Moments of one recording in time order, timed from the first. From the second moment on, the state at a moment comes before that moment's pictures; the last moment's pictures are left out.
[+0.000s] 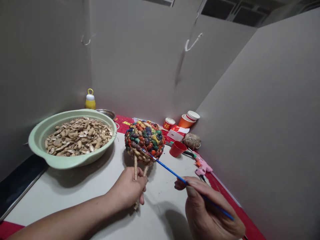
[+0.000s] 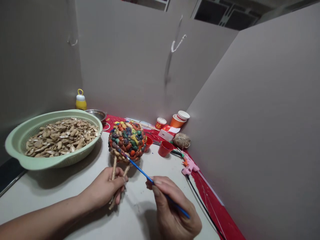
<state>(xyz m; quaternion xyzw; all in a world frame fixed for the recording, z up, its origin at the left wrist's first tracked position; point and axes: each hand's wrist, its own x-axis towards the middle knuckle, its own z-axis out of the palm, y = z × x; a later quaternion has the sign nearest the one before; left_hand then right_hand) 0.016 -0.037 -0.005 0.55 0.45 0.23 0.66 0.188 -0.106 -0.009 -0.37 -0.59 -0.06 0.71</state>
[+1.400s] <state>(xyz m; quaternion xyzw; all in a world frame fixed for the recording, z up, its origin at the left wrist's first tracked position) 0.016 -0.040 -0.013 0.57 0.45 0.23 0.64 0.211 -0.124 -0.034 -0.40 -0.64 -0.17 0.63</state>
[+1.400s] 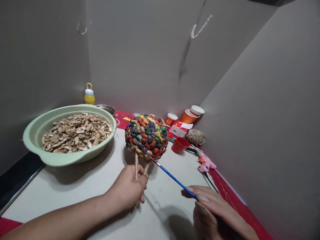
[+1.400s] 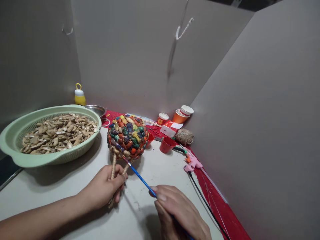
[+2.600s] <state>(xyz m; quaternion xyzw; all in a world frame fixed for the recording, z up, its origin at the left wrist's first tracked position) 0.019 -0.047 -0.011 0.60 0.46 0.22 0.62 0.218 -0.128 -0.007 -0.37 -0.76 -0.18 0.50</state>
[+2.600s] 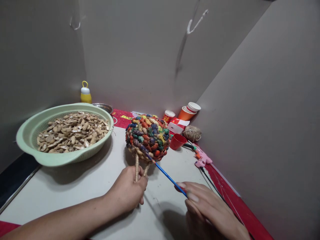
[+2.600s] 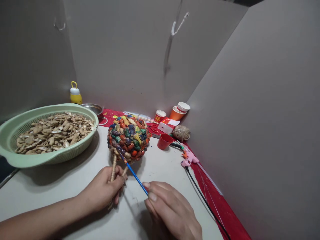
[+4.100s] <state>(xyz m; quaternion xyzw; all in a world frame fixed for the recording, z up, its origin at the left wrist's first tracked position) 0.021 -0.048 -0.015 0.61 0.45 0.21 0.62 0.211 -0.129 -0.014 -0.37 -0.75 -0.20 0.51</state>
